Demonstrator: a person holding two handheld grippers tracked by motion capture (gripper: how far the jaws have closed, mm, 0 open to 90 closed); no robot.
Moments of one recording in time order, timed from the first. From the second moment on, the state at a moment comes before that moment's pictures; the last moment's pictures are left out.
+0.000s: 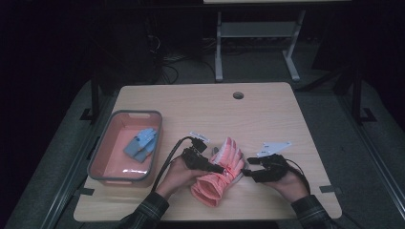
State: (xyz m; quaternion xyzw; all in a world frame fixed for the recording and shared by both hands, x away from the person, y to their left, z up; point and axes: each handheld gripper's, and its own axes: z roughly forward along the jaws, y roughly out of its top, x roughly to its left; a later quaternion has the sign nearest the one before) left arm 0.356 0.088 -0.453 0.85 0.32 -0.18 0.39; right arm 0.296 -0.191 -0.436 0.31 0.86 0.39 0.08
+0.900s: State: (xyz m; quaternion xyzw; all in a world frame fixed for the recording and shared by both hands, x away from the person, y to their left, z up) left arm 0.349 0.109 -0.406 0.85 0.31 -0.11 0.42; right arm 0.319 -0.222 -0.482 0.40 0.83 0.36 0.15
